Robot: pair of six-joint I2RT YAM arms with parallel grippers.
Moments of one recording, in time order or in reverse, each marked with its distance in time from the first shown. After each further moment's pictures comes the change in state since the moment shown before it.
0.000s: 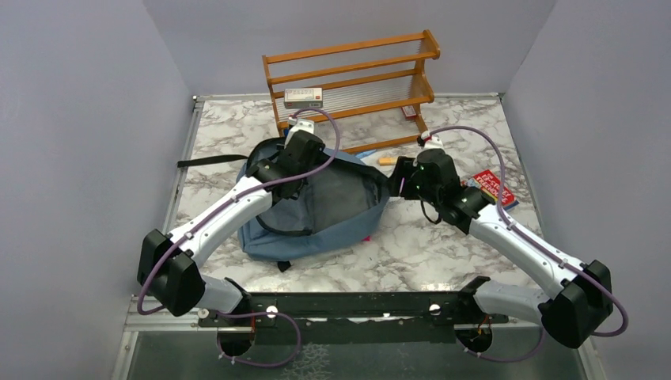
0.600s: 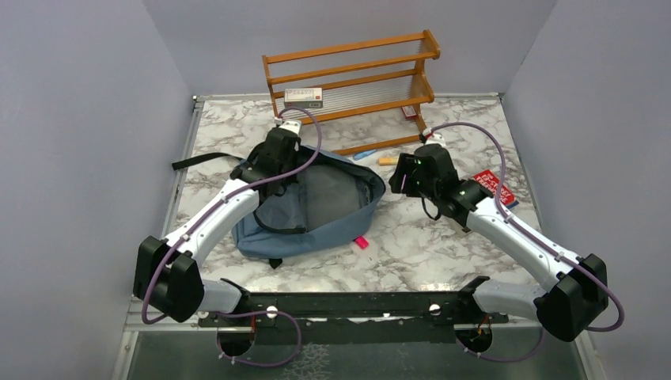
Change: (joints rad) left arm 0.187 -0.046 -0.132 0.177 0.269 0.090; right arm -0.013 0.049 0.068 -0.093 0.079 0.029
